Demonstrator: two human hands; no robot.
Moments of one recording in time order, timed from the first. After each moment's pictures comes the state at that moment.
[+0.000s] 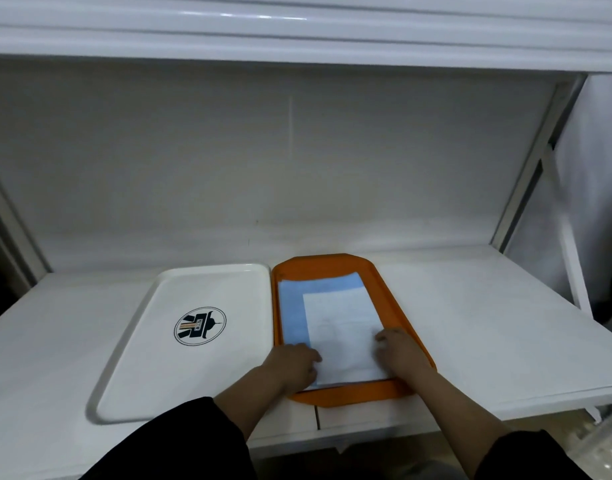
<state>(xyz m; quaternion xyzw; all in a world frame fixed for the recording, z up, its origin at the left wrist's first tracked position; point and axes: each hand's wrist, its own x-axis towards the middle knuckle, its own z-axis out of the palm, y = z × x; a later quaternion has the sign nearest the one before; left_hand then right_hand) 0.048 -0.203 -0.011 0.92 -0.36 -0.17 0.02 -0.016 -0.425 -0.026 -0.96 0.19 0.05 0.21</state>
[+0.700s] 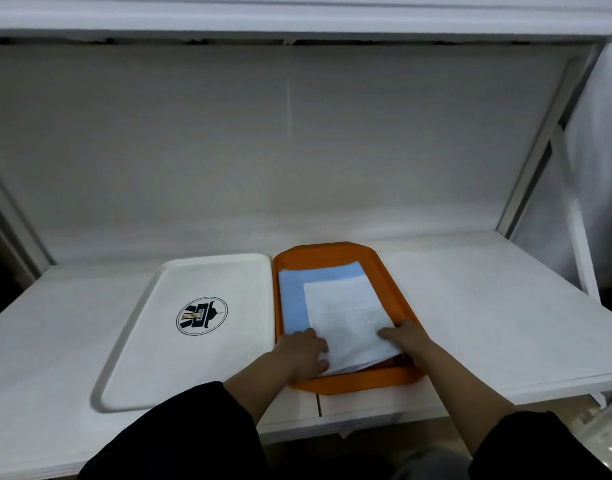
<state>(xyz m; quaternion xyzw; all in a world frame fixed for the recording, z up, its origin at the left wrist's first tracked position) 0.045 -0.217 -0.009 0.91 -0.37 -0.18 -0.02 -0.012 -0.431 -0.022 -0.77 0.33 0.04 0.55</state>
